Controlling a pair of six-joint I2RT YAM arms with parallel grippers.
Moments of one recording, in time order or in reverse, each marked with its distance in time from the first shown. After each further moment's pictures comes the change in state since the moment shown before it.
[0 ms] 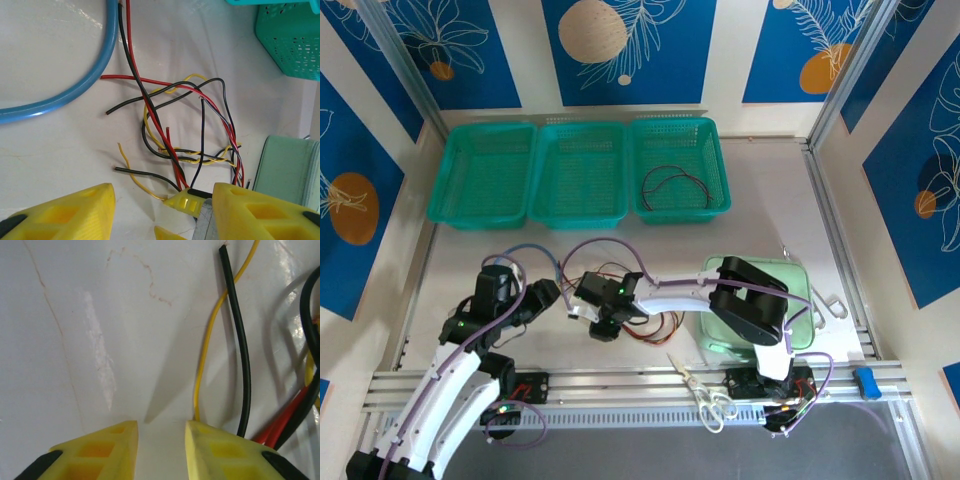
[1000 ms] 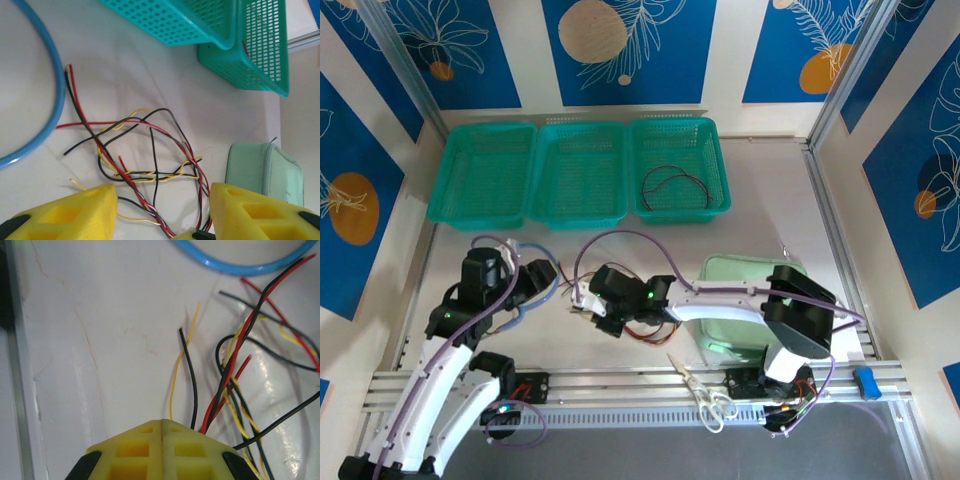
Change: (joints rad) left arm 0.013 0.061 0.218 -0.030 0.000 0.101; right arm 0.000 -0.272 -0.164 0.192 0.045 0.003
